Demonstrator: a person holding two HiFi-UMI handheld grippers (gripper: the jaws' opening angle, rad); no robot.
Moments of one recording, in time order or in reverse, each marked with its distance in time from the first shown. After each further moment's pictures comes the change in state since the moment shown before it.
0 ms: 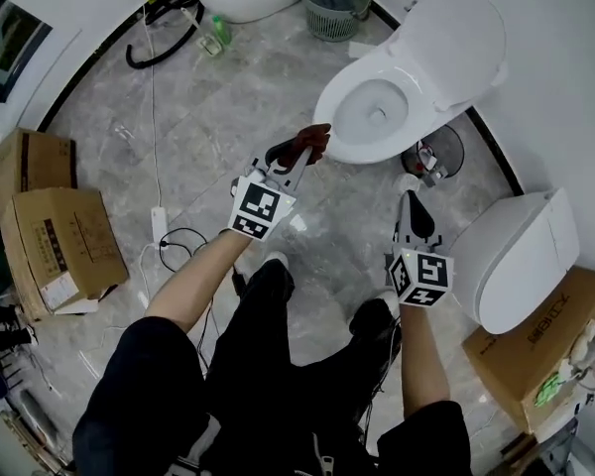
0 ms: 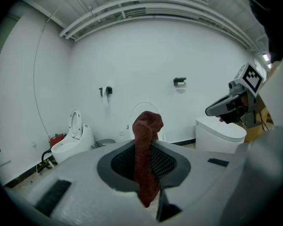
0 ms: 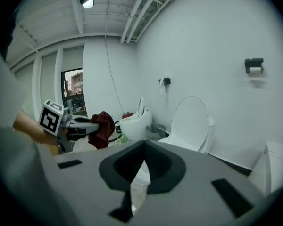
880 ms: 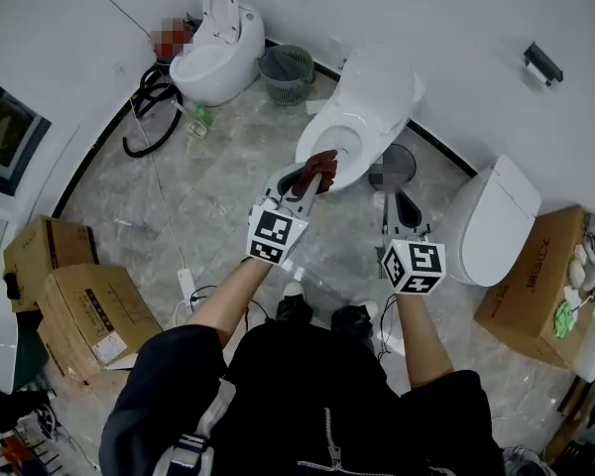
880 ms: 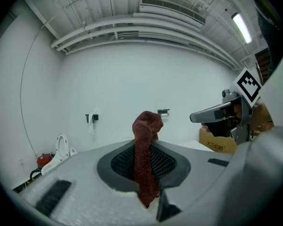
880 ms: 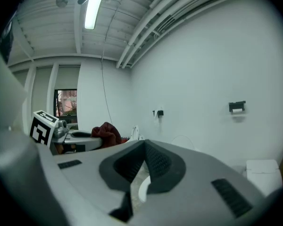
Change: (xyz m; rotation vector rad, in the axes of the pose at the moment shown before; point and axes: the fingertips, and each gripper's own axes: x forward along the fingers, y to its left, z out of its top) left arm -0.133 -0.052 0.257 -0.001 -0.155 -0.158; right arm -0.176 0.072 0.233 0.049 -0.220 -0.123
